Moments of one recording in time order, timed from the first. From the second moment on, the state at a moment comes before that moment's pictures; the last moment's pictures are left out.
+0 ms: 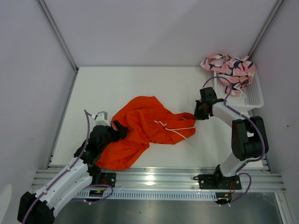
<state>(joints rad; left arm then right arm) -0.48 0.59 0.25 -0.10 -0.16 -0.63 0.21 1.65 1.03 -0.45 -0.04 0.37</state>
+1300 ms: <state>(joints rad) -0.58 1.80 1.49 -0.68 0.17 0.04 0.30 1.59 1.06 -0.45 0.03 0.37</state>
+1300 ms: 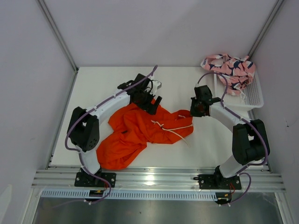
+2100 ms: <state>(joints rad) -0.58 2.01 1.56 -0.70 0.07 0.03 0.29 1.60 1.06 -0.44 0.03 0.40</state>
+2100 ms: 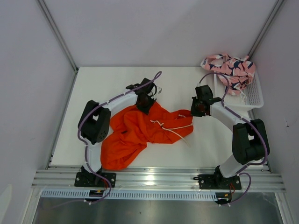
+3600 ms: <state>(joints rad) -0.55 0.87 1.83 -0.48 0.12 -0.20 0.73 1.09 1.47 -0.68 -0.25 0.63</state>
